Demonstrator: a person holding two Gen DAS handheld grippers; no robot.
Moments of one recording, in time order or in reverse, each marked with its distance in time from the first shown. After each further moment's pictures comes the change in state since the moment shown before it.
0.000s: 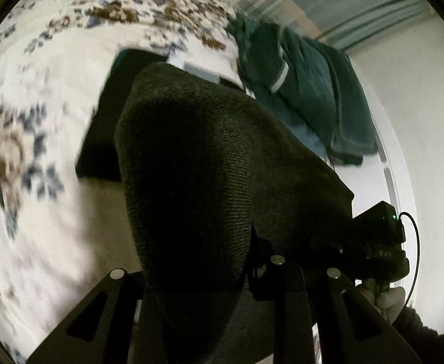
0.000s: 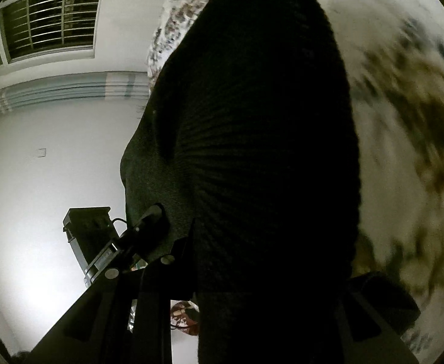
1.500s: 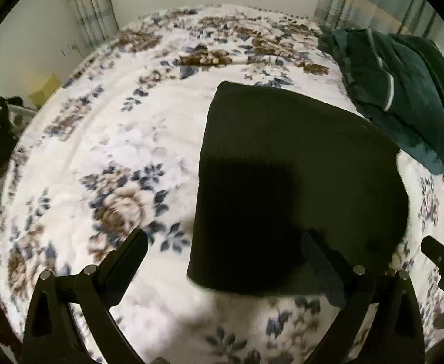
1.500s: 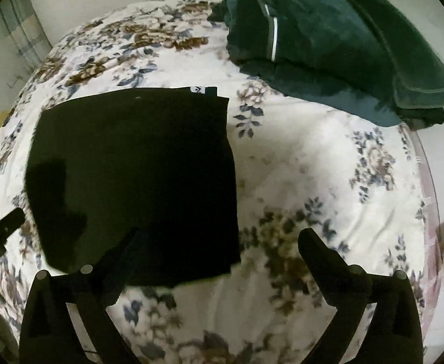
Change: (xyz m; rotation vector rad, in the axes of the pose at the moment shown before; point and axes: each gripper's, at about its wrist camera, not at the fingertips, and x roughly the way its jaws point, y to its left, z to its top) left arm -0.006 -0.003 0.027 0.069 -0.129 0.672; right arm -0.001 0.114 0.002 -0.421 -0.314 -0.995
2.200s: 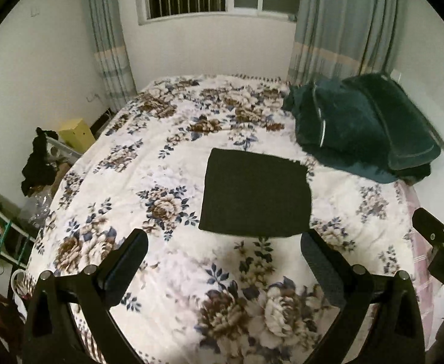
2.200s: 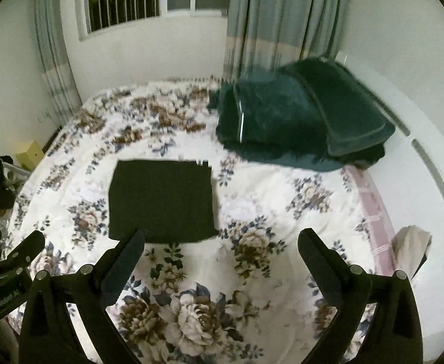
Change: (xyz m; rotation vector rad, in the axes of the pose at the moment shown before) left arm -0.315 -0.025 -0.100 0.016 -0.254 -0.002; right arm -0.362 -0.053 -0.130 -0.007 -0.345 -0.006
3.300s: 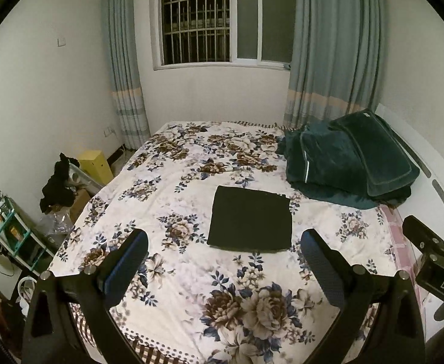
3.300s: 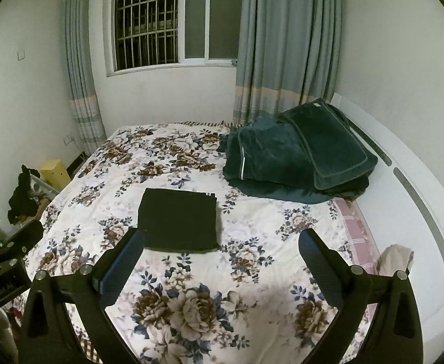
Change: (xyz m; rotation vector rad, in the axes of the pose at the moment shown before) left arm -0.159 -0.004 -0.036 -0.013 -0.202 0.034; right arm -0.206 -0.048 -0.032 -0.028 -0.166 0.071
